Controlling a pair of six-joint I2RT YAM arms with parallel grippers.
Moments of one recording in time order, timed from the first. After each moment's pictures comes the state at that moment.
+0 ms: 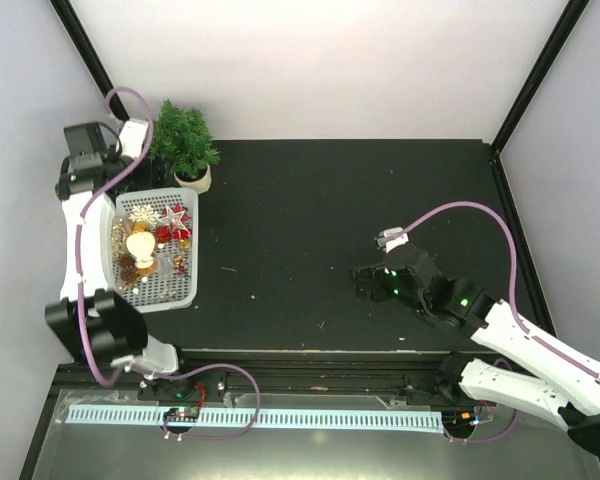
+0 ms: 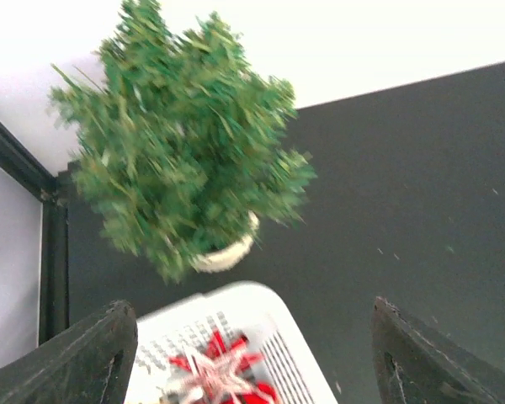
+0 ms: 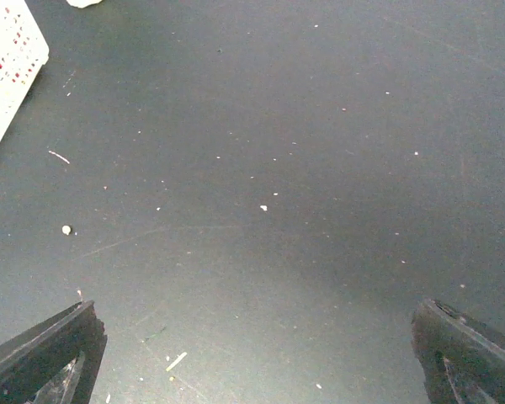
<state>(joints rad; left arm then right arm) 0.31 1.41 1.47 -0.70 0.47 0.35 0.90 0.85 0.84 -0.71 0.28 0.51</state>
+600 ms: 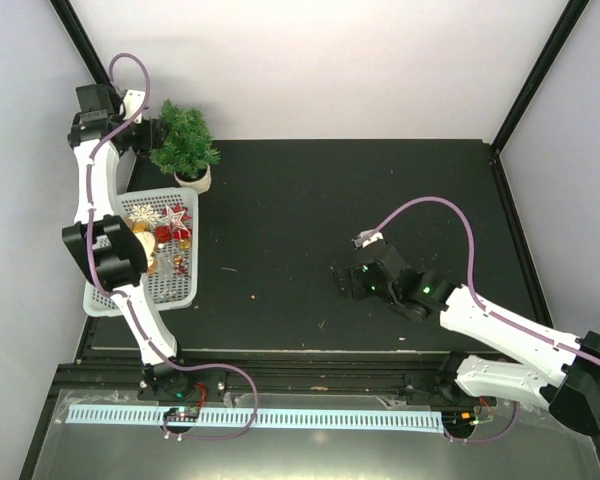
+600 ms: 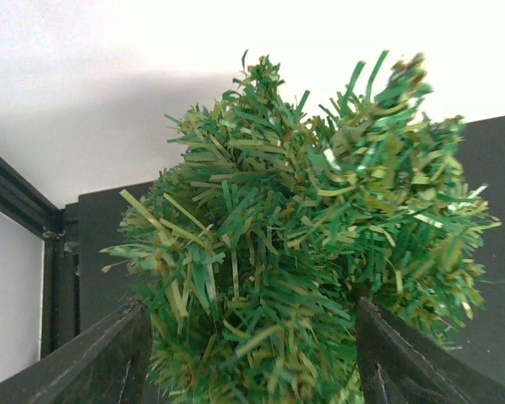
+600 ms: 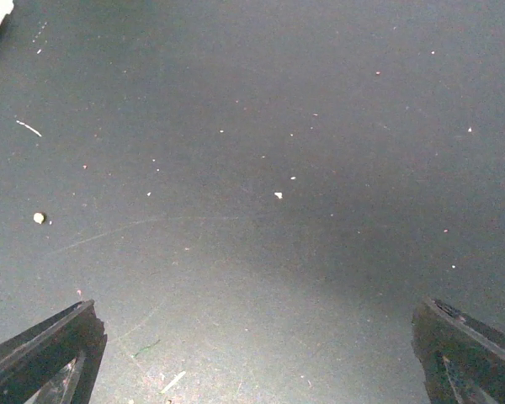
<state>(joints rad) 0.30 2.04 2.13 -0.76 0.46 0.29 0.90 1.06 0.79 -0.53 0.24 0.52</state>
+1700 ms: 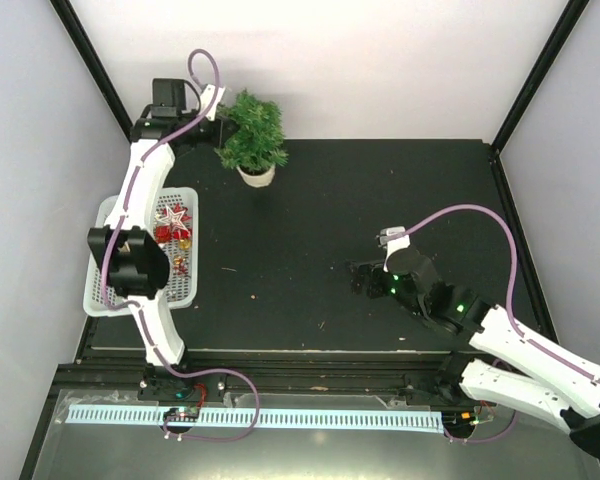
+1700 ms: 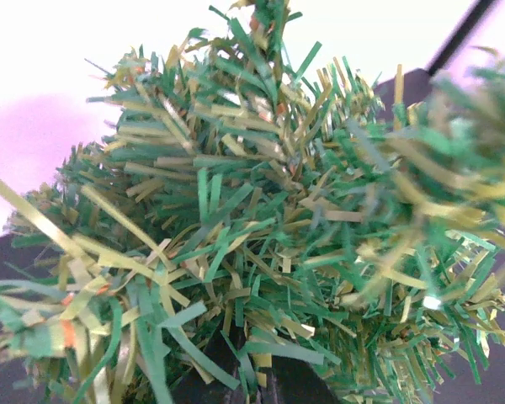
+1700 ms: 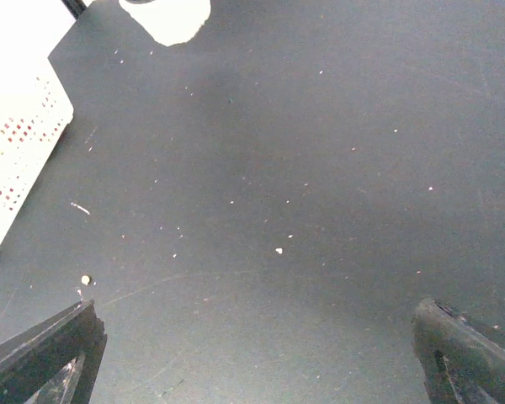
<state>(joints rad) -0.02 1.99 2.09 -0.73 0.57 0.15 0.90 0.85 0.74 -0.49 0.30 0.54</state>
